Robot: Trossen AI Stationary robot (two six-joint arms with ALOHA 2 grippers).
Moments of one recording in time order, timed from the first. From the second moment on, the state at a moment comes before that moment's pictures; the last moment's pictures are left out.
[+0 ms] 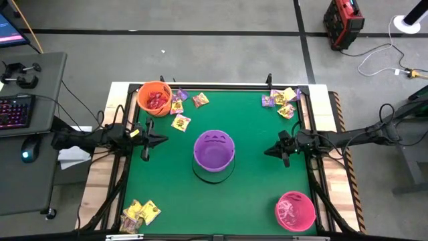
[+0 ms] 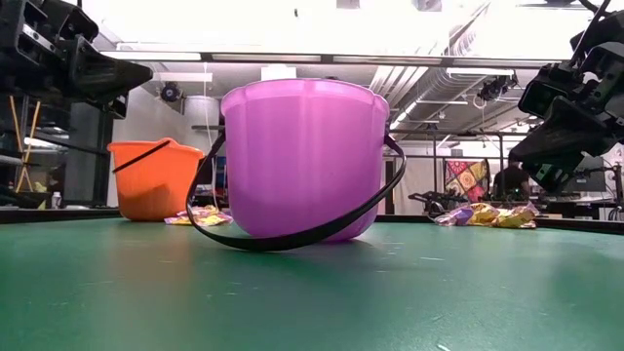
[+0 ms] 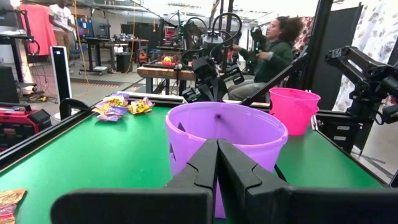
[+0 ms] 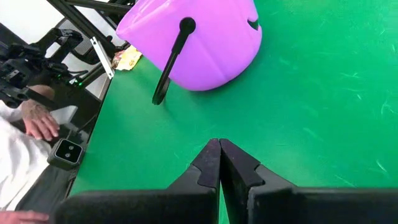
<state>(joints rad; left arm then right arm) -0.05 0.01 0.01 0.02 -0.09 -0.06 0.07 0.39 0.02 0.00 -0.07 0.60</state>
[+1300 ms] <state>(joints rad) -0.05 0.01 0.01 0.02 -0.09 -0.06 0.07 0.39 0.02 0.03 0.02 0.37</state>
